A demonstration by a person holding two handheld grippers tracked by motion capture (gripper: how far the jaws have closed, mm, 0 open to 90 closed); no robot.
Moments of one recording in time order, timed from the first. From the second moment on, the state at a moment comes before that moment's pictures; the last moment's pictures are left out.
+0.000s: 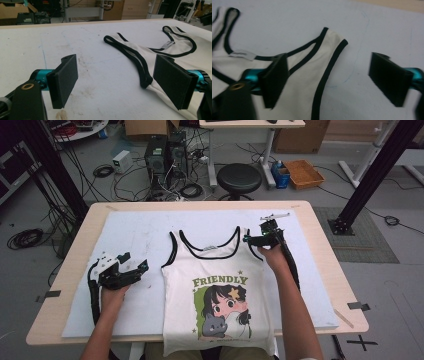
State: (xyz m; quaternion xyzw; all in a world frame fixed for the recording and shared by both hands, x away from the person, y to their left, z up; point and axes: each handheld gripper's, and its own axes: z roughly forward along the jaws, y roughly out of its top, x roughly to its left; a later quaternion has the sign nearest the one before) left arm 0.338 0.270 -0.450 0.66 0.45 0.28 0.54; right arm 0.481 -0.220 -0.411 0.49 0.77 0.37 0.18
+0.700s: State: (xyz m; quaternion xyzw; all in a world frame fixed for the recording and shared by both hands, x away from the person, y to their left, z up) left arm 0.339 0.269 -0.450 0.66 0.45 0.28 0.54; right arm 0.499 -0.185 -0.441 0.45 0.82 0.32 0.17
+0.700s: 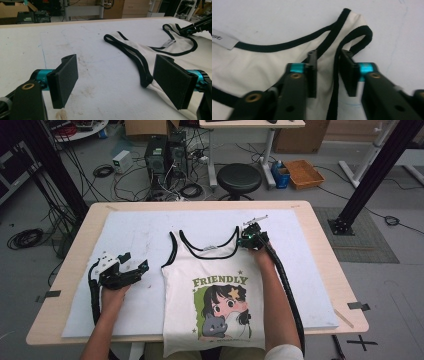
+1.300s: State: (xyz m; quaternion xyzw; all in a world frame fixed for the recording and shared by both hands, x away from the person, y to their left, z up) left arm 0.338 0.268 -0.450 0.66 0.44 0.28 0.53; right arm 0.427 -0.208 -0.405 0.27 0.84 0.44 0.17
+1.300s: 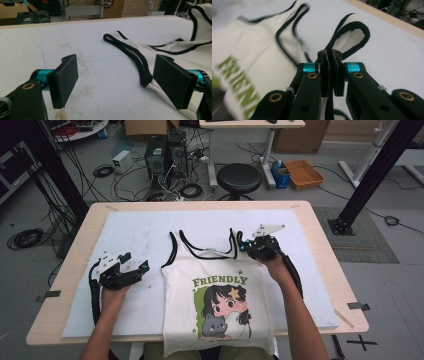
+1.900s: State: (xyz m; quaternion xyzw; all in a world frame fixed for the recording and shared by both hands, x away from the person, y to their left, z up) left arm 0.340 0.268 -0.450 0.66 0.45 0.28 0.53; right arm 0.398 -0.184 -0.404 0.29 0.82 0.47 0.13
